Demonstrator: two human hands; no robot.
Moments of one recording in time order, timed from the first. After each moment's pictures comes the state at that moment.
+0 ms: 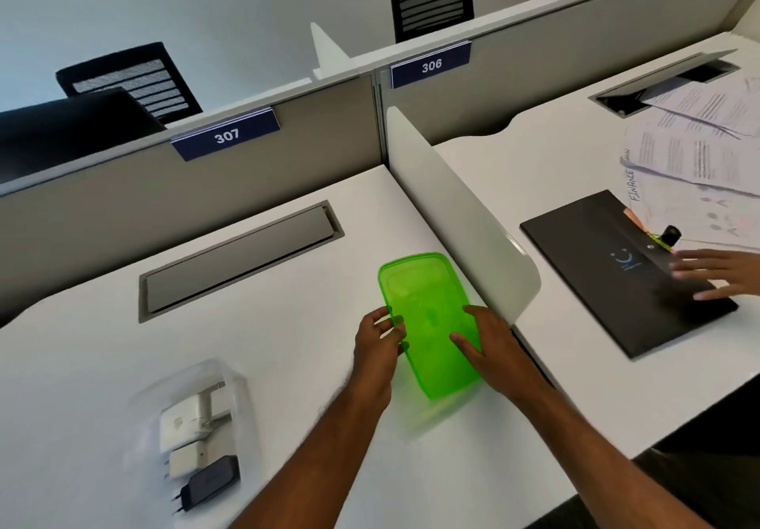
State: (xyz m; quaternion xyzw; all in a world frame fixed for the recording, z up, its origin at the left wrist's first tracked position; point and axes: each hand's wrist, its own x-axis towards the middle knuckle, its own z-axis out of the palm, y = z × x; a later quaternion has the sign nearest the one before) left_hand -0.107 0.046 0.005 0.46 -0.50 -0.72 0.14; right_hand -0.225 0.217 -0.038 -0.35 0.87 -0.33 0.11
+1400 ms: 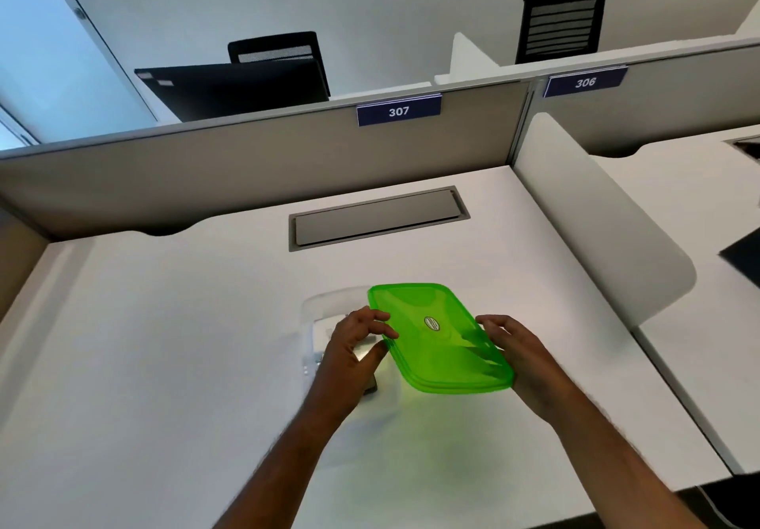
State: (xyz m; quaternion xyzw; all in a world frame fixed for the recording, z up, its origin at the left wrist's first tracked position) left_hand 0.198 -0.068 0.059 0.27 -0.77 -0.51 0.27; right_hand -0.031 0.111 0.034 -0.10 0.57 -0.65 0.49
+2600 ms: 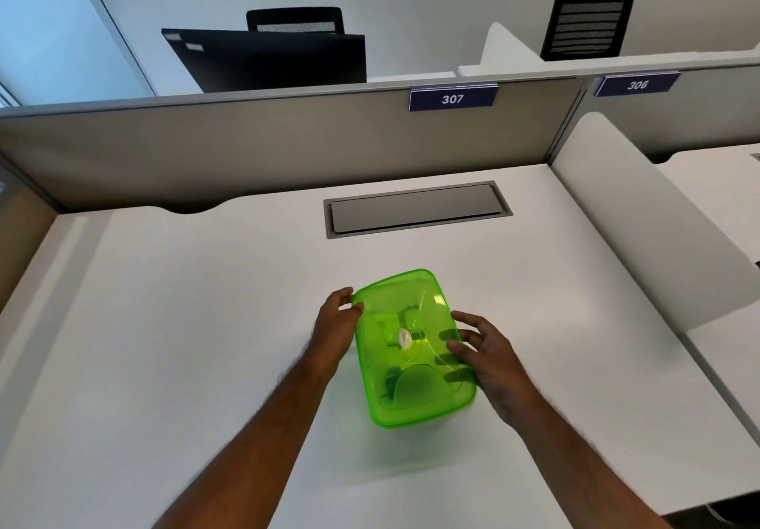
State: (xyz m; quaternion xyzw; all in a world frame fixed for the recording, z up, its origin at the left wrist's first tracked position) left_hand 0.249 -0.210 0.010 0.50 -0.58 -0.61 0.20; right_hand 0.095 0.000 0.022 -0.14 0.61 -0.63 0.45
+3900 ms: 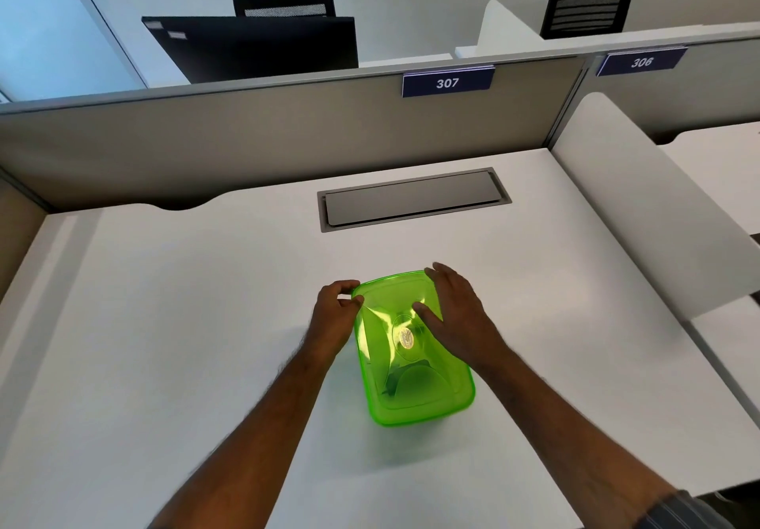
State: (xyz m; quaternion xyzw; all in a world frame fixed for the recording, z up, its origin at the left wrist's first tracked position) left_hand 0.237 -0.222 -0.005 0.48 -0.66 -0.54 0.20; right_hand 0.076 -0.060 0.030 -0.49 0.83 -0.26 0.11
